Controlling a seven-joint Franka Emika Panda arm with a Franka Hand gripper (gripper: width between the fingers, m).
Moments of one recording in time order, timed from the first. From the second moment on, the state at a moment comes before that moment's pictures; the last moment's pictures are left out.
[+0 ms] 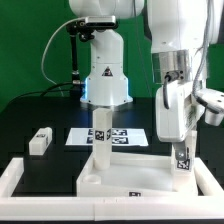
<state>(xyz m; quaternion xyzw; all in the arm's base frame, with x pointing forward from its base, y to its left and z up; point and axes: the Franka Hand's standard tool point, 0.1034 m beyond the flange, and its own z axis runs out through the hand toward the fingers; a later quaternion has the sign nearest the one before) 0.638 0.089 0.097 -0.53 0.84 0.01 0.09</state>
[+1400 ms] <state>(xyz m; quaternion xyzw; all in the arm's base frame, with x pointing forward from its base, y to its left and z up) 0.608 -0.018 0.162 -0.75 0.65 -0.04 0.12</state>
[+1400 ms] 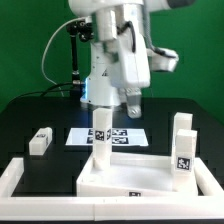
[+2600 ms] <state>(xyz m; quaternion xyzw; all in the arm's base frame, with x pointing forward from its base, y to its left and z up) 0.561 -0.141 0.126 -0.97 0.23 -0.08 0.07</state>
